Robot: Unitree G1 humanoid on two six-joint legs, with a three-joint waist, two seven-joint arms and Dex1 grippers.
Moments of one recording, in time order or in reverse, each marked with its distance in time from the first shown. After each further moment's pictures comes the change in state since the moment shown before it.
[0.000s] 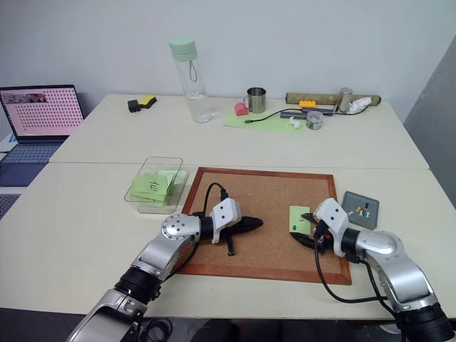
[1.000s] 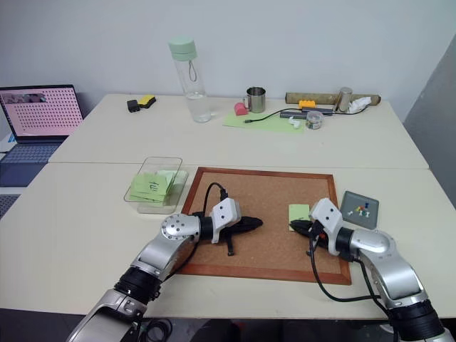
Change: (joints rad) left arm -0.004 -0.008 0.013 0.008 -0.002 0.007 0.008; right arm -0.047 0.002 -0.030 -0.047 0.016 -0.035 0.027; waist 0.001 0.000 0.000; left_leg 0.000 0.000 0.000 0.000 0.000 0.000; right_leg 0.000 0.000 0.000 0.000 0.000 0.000
